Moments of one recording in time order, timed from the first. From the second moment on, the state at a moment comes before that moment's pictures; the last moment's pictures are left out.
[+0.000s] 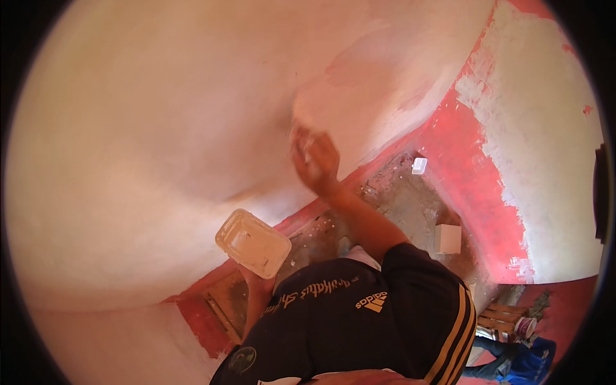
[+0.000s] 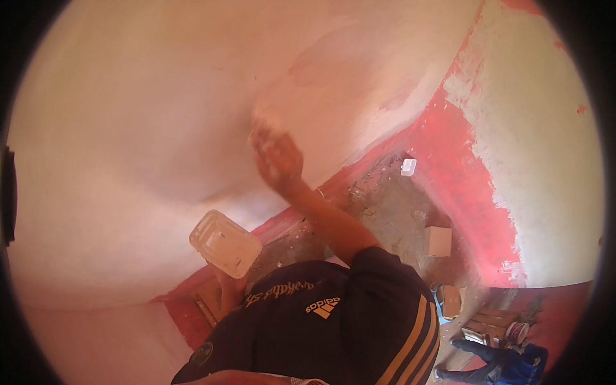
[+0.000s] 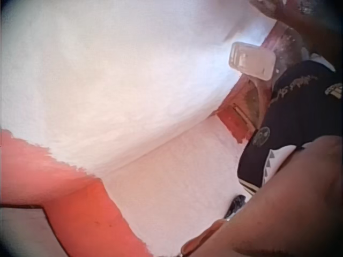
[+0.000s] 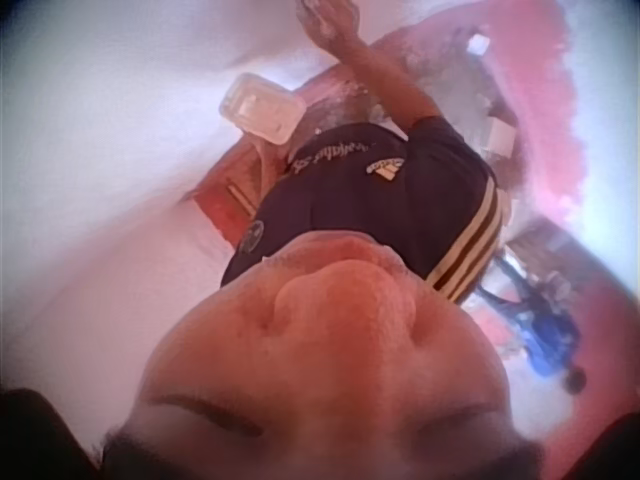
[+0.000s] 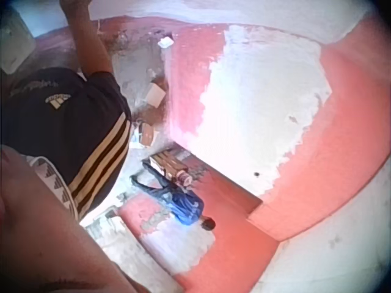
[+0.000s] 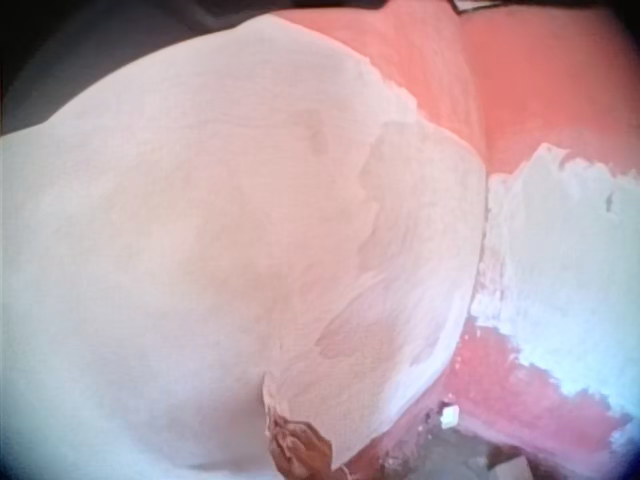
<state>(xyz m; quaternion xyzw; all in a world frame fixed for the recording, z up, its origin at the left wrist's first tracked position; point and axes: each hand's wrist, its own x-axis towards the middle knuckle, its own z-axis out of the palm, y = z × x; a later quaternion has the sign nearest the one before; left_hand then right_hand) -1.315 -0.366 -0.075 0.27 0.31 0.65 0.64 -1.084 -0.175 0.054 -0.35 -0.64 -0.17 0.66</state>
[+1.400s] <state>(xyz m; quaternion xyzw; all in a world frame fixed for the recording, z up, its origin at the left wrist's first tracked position) -1.316 -0.420 -0.062 0.32 0.33 0.65 0.61 -0.887 -0.142 0.135 -0.51 -0.37 -0.18 0.76</state>
